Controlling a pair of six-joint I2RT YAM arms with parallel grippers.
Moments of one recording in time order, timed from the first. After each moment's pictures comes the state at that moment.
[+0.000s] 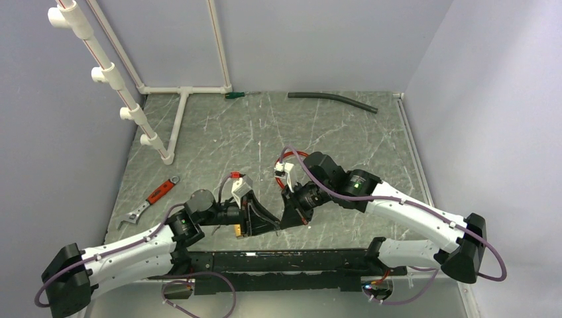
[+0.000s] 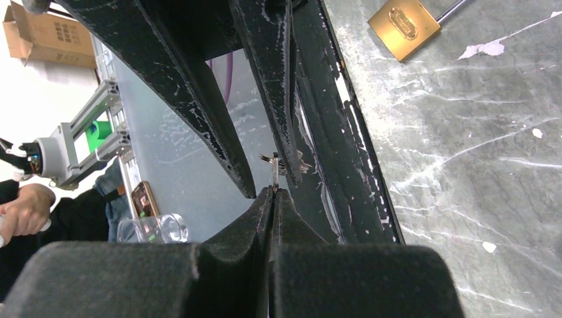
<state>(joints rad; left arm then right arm) -0.96 0.77 0.31 0.49 0.56 -0.60 0.98 1.13 1.01 -0.63 -0.62 0.29</state>
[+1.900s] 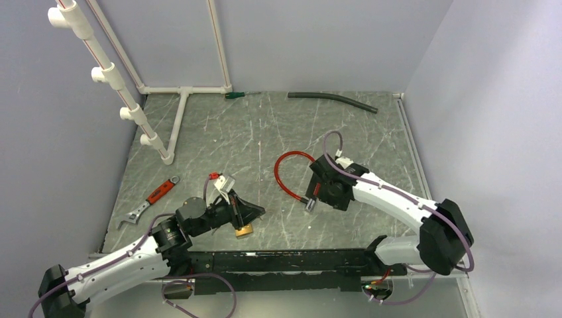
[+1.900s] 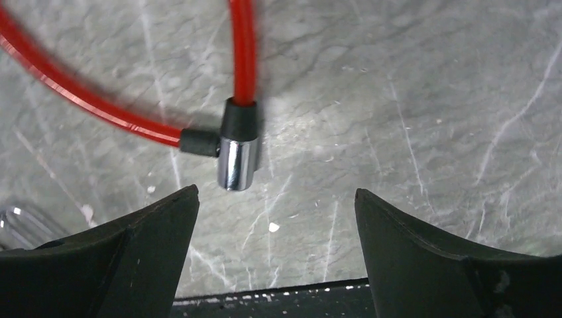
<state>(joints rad) -0.96 0.52 0.27 0.15 0.13 -0.64 0.71 1.27 0.84 -0.78 0.23 1.02</state>
